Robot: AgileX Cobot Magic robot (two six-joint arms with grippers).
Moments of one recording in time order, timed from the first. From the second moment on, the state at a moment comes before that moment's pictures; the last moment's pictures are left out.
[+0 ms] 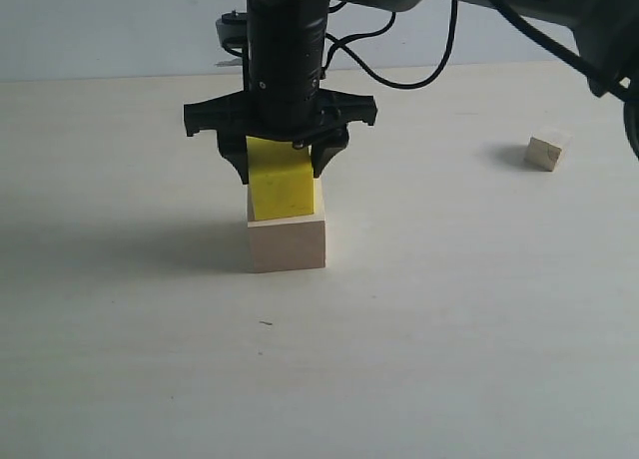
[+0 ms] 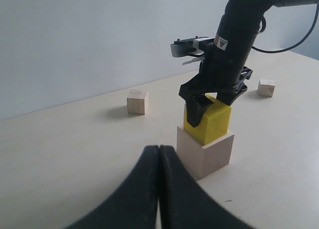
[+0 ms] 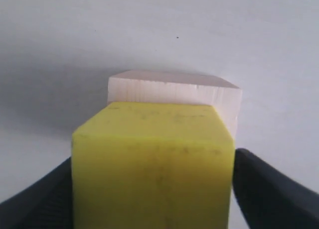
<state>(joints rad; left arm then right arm) -0.74 0.04 -0.43 0.35 0.71 -0.30 0.73 2.20 -1.94 -0.01 1.23 0.59</state>
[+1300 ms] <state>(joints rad) -0.74 0.04 -0.42 0.35 0.70 -0.30 0.73 1.68 -1.89 -0.32 1.23 0.38</state>
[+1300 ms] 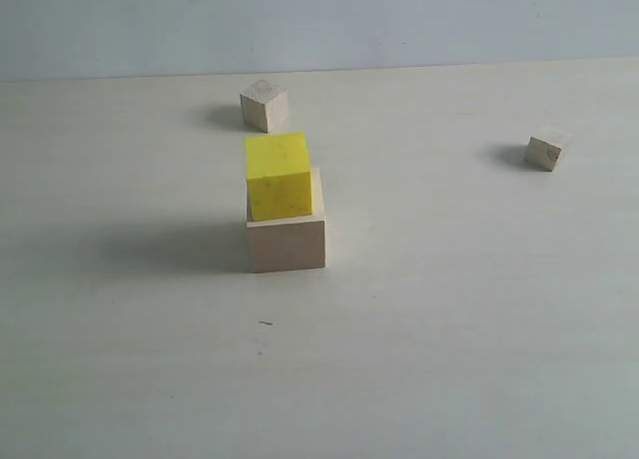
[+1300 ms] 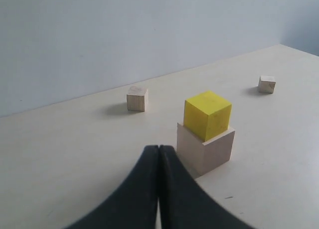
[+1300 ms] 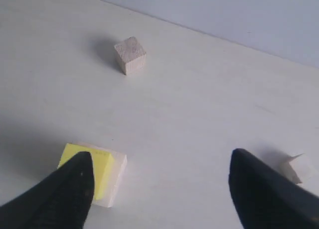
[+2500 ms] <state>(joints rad) -0.68 1.18 -0.88 0.33 0.66 -0.40 0.73 0.70 -1.09 -0.55 1.05 0.40</state>
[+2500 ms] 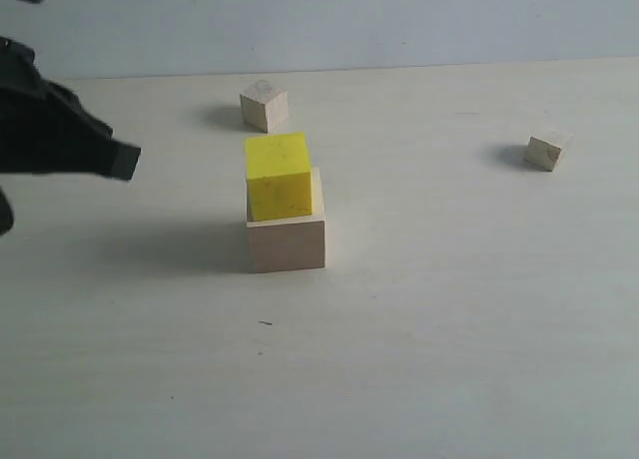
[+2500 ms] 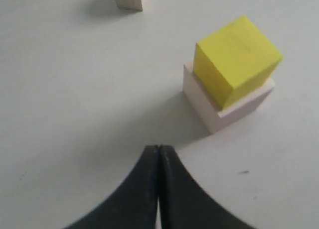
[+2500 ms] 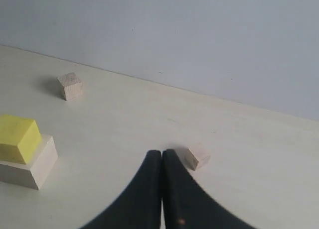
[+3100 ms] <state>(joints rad) -0.43 1.73 -1.45 0.03 0.78 -0.04 0.73 0.48 -0.83 -0.52 0.92 0.42</state>
